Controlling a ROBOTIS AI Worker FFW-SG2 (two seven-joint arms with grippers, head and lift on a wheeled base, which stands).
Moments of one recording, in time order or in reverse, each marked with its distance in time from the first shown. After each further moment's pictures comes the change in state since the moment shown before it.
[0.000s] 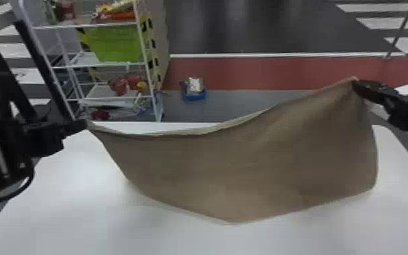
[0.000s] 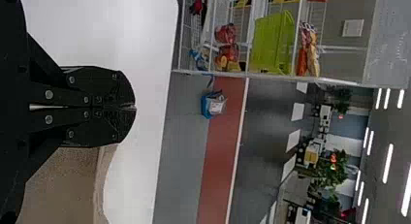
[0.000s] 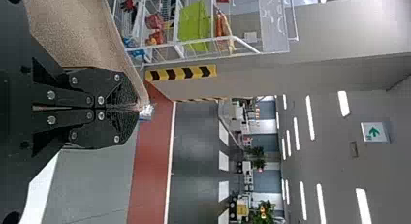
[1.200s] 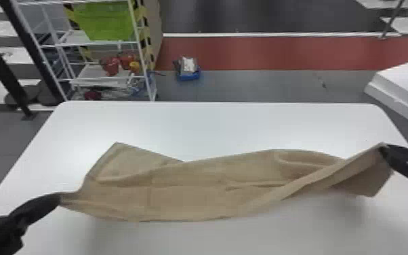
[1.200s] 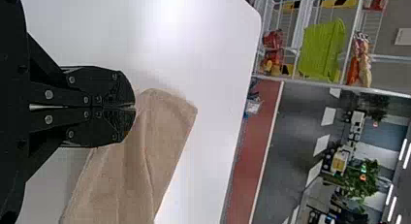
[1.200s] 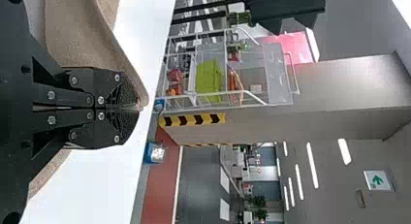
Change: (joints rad) left arm 0.640 -0.125 0.221 -0.301 0.183 -0.152 -0.075; right arm 0.598 -0.058 -0.219 -0.221 -0.299 -0.276 0.318
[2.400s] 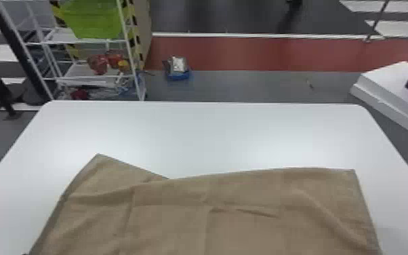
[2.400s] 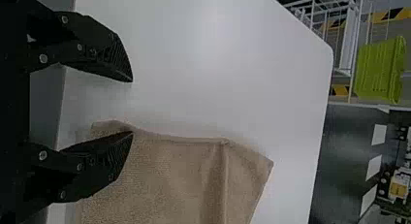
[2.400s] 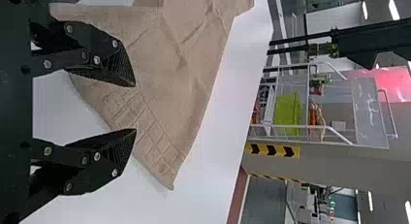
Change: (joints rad) left arm 0.219 -0.001 0.044 0.219 -0.082 -0.329 -0.074; right arm 0.297 -0.173 -0.140 0.175 0.015 -0.262 0.219
